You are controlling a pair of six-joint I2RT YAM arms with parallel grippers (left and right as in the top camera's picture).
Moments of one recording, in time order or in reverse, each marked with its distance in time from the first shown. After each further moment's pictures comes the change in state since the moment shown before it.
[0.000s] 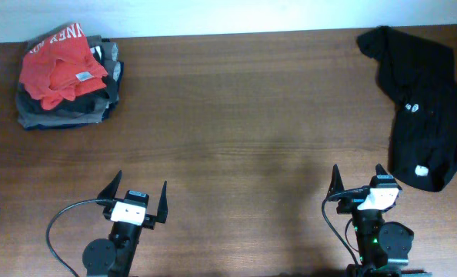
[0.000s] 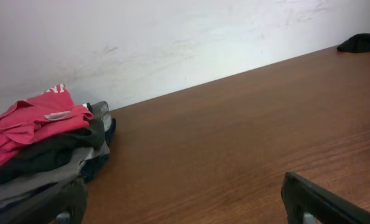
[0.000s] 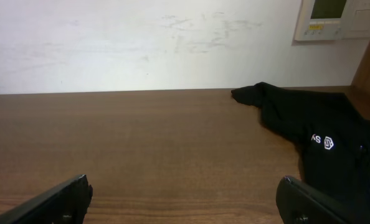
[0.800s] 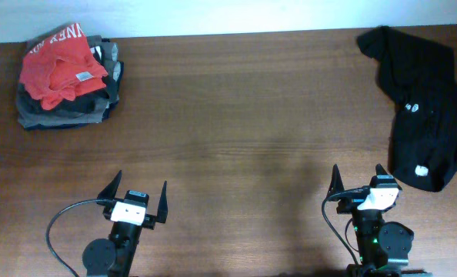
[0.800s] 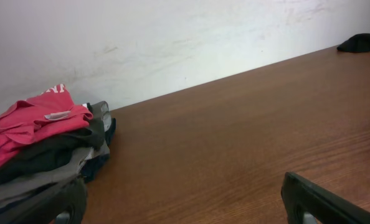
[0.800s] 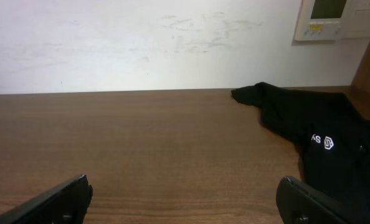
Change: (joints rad) left arm 0.000 0.000 0.000 0.000 0.000 0.000; right arm 0.000 0.000 0.000 0.000 0.000 0.001
